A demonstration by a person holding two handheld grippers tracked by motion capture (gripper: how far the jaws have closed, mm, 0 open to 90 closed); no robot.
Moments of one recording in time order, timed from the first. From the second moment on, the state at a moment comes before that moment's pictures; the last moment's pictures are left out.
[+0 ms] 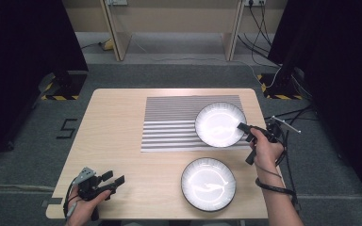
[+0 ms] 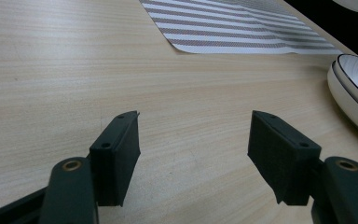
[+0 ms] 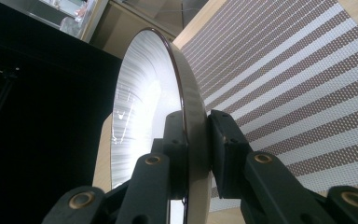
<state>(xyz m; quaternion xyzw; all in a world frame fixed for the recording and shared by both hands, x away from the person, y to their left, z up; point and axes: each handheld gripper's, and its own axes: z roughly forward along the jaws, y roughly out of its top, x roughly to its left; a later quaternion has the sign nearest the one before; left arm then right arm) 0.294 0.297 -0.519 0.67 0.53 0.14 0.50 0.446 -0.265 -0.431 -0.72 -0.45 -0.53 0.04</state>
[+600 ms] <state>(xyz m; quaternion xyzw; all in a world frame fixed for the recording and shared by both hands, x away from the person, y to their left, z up) 0.295 0.296 -0.520 0.67 0.53 0.14 0.50 0.461 -0.263 -0.426 -0.72 -0.44 -0.53 0.04</state>
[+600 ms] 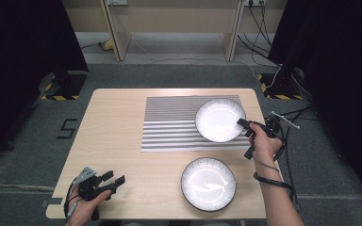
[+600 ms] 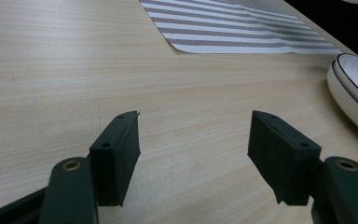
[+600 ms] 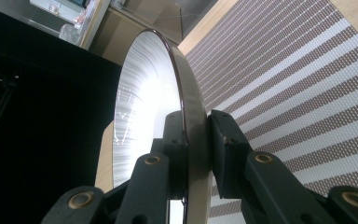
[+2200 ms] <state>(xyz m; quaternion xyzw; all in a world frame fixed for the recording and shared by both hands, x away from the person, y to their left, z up) 0.297 0.295 -0.521 0.68 0.53 0.13 0.50 0.510 -0.239 -0.434 -0.74 -0.42 -0.53 0.05</state>
